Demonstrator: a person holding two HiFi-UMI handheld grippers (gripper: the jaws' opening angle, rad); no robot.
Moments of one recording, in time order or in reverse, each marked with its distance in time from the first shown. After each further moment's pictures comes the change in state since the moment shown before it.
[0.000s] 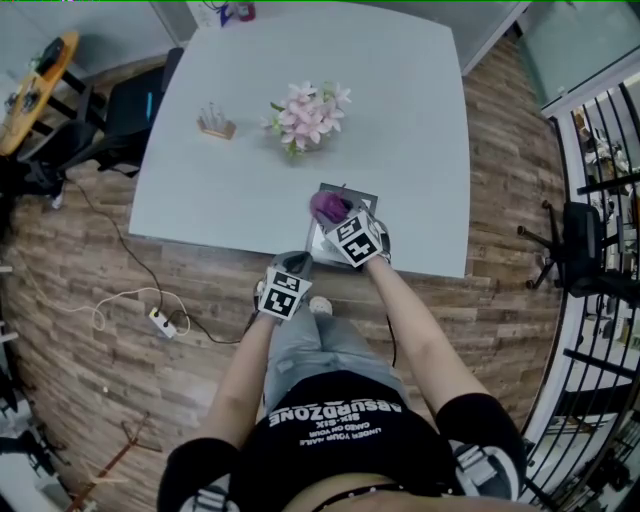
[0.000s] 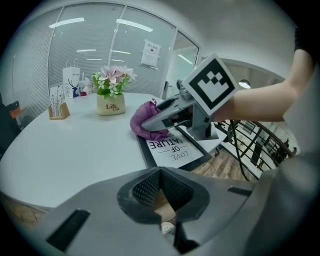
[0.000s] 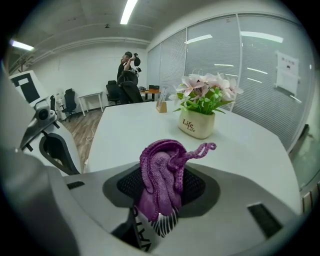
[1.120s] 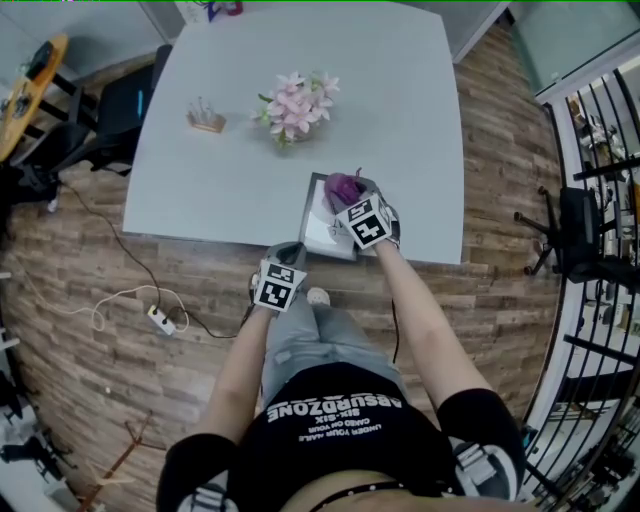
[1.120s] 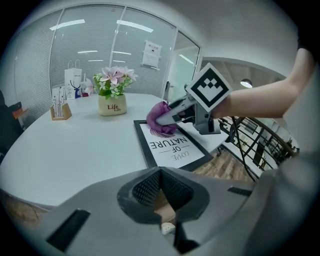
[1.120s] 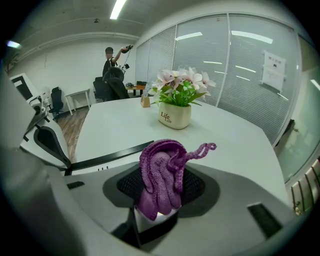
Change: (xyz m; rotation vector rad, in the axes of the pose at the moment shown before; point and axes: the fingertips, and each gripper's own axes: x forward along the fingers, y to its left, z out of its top) left arm -0.002 0.000 0.000 0.005 -0.001 0.027; right arm -0.023 -0.049 -0.025 0.063 0.049 -0.120
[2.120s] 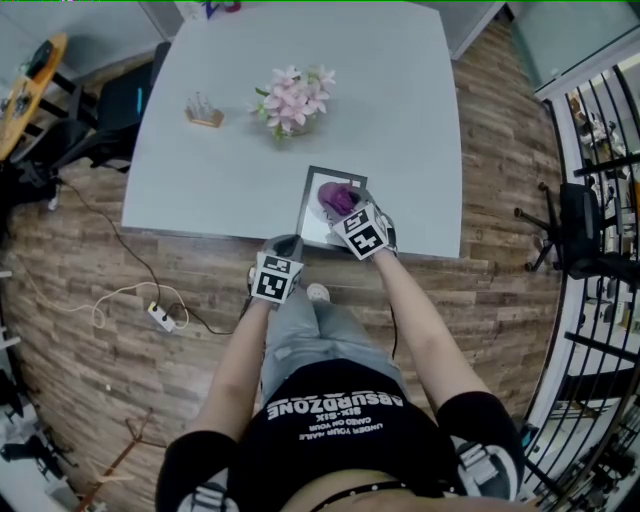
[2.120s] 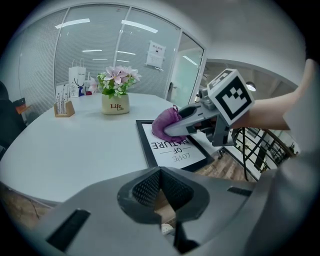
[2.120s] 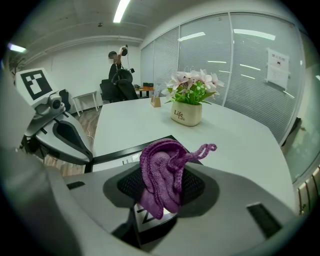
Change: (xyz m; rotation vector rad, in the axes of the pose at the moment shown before) left arm 0.001 0.002 0.000 -0.044 -0.009 0.014; right arm -0.016 0.039 -0.016 -0.003 -0.015 0.068
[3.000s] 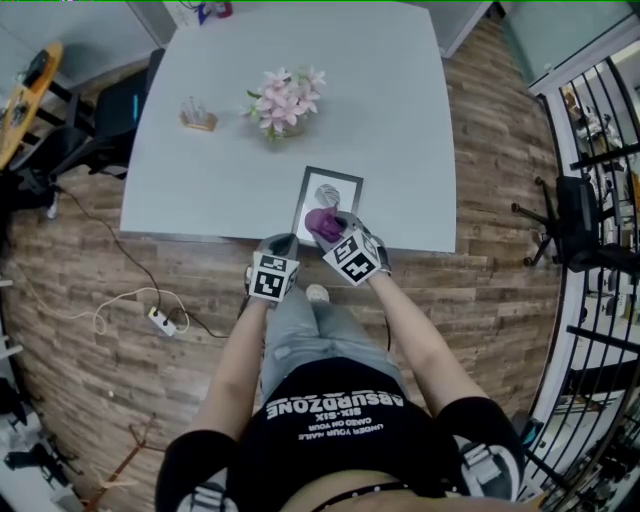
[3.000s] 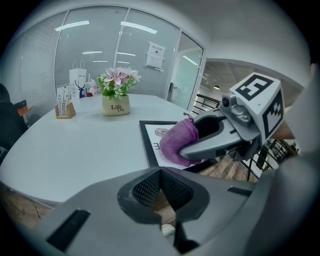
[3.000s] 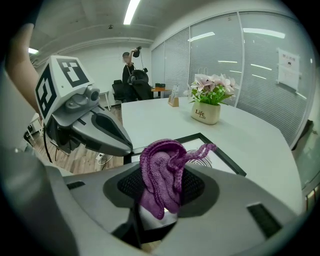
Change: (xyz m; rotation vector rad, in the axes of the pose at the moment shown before) left arm 0.000 0.000 -0.001 0.006 -0.006 0.019; right arm -0.026 0.068 -0.017 -0.063 -0.011 0.111
